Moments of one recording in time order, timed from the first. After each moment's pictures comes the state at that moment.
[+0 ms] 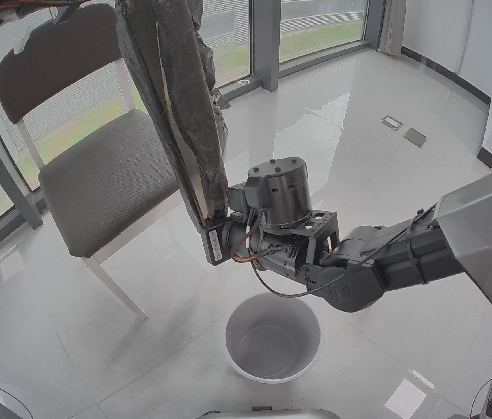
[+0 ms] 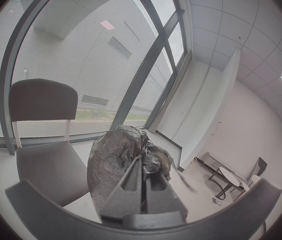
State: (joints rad) left arm -0.65 1.56 -1.96 0.28 0.23 -0.33; right arm 0.83 2.18 -1.40 -0.47 -0.14 0.12
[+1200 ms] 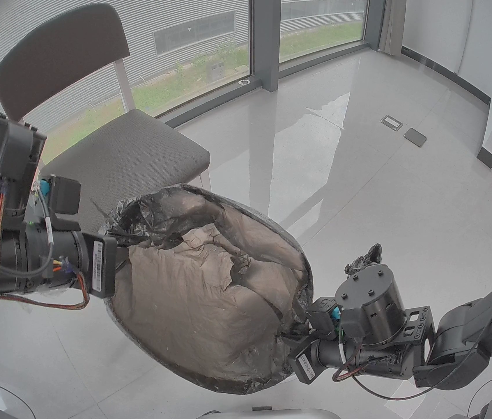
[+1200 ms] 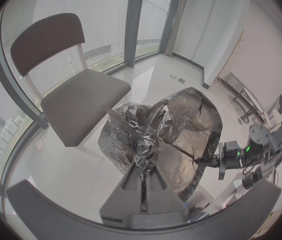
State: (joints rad) left arm -0.65 1.31 -1.05 0.41 0.22 -0.24; right arm 0.91 1.86 -0.65 -0.54 -0.14 0.12
